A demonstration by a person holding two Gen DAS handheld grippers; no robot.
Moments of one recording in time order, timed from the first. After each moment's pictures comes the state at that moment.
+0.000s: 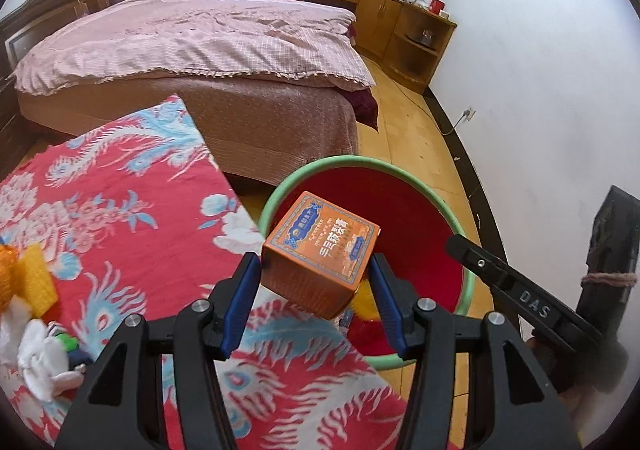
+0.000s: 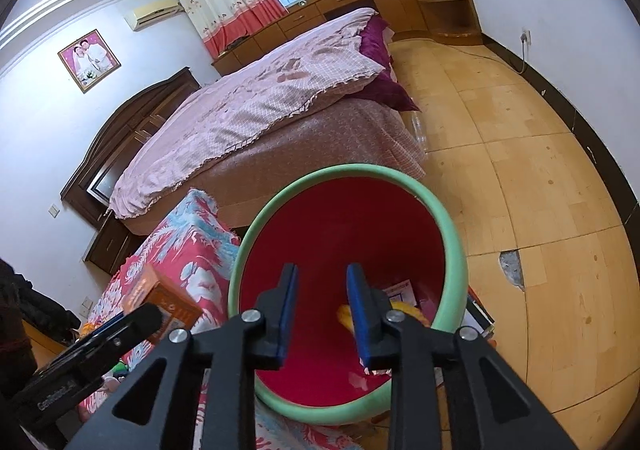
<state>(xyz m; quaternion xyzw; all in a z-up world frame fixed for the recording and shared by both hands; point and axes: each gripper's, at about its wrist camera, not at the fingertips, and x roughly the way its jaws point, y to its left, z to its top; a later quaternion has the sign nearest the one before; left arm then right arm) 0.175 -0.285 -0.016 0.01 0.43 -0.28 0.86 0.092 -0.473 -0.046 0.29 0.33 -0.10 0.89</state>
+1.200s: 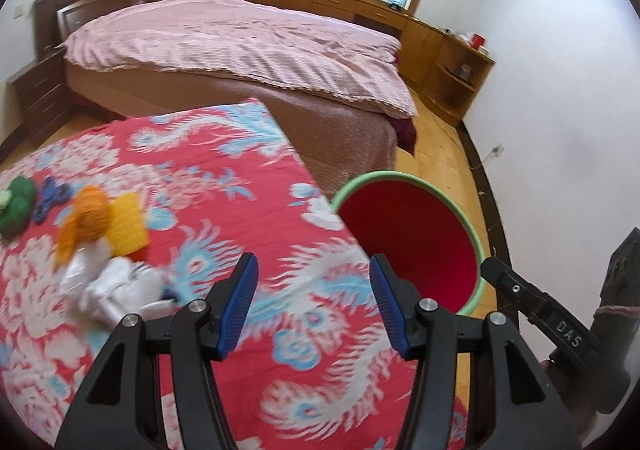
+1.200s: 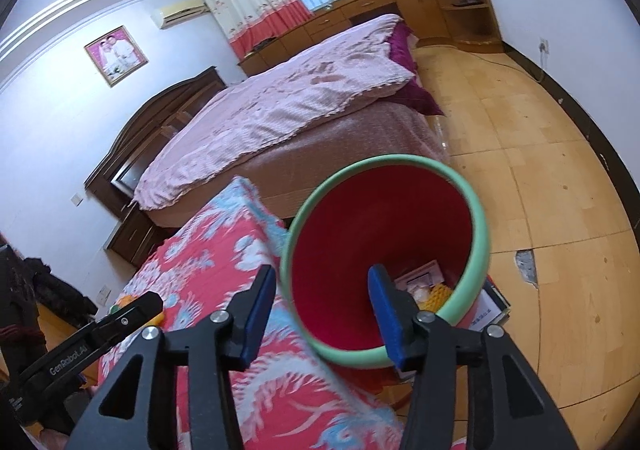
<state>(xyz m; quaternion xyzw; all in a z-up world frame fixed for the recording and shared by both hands) 0.139 -0.196 0.012 -0.04 0.41 -0.20 0.89 0.056 -0.423 -0.016 0.28 0.32 -0.05 0.90</state>
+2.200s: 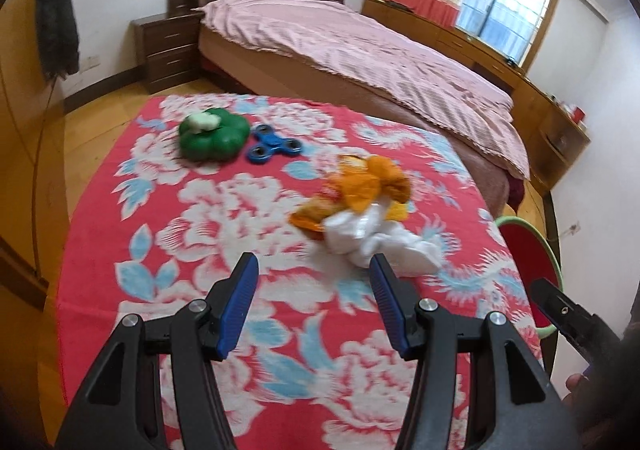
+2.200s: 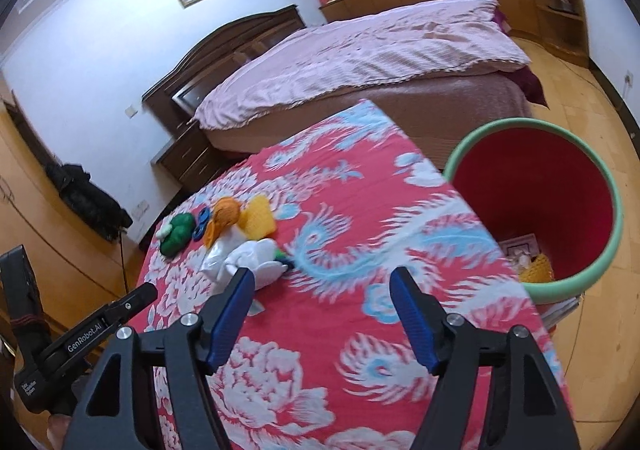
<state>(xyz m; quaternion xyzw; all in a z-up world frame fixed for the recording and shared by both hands) 0.096 0.002 0.000 -0.12 0.41 -0.01 0.91 0.081 -0.259 -0.005 0.20 0.38 0.08 0.90</state>
